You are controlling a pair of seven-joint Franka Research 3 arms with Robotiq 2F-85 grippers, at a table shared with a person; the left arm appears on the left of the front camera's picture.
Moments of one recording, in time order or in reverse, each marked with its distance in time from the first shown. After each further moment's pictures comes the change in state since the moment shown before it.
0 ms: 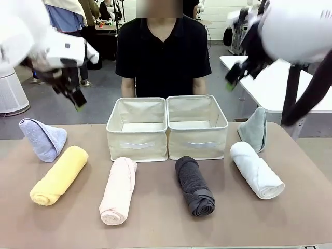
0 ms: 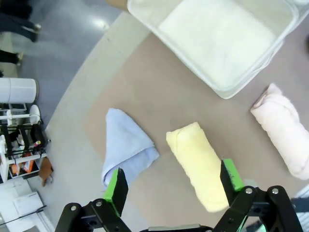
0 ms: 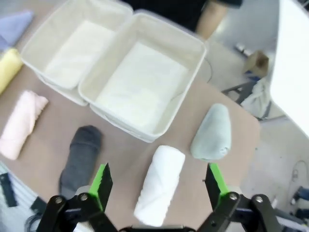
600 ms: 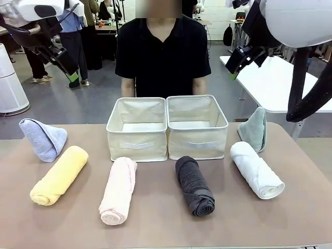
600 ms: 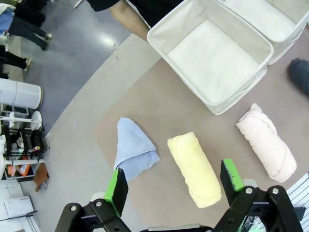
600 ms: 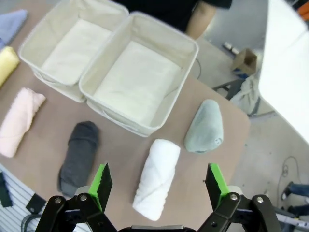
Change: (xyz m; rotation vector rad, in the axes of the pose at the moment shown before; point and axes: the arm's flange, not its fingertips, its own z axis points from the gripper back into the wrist) left arm -0.010 0.007 0.080 -0.002 -0.135 0.083; right arm -0.005 0.025 0.021 -0.066 0.001 0.019
